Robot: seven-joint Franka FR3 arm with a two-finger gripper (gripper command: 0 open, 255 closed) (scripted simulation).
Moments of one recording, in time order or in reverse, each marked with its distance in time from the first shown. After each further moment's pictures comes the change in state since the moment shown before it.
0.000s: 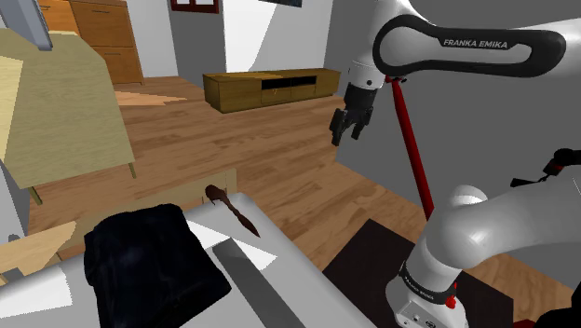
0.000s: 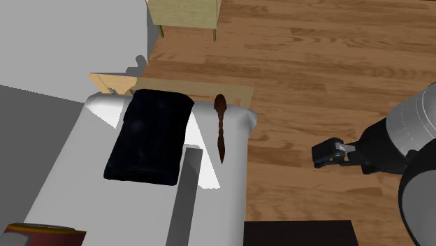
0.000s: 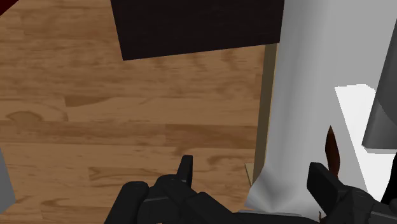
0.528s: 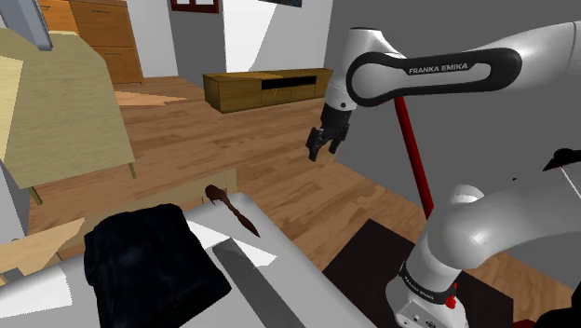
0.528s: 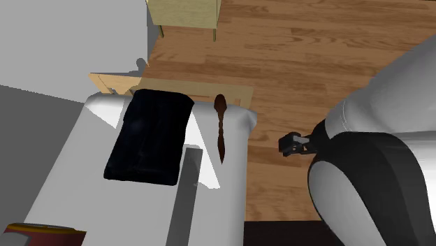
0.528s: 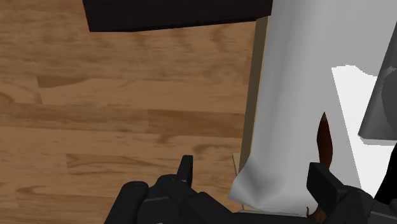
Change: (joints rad) arm 0.037 0.106 0.051 -0.092 0.036 0.246 0.034
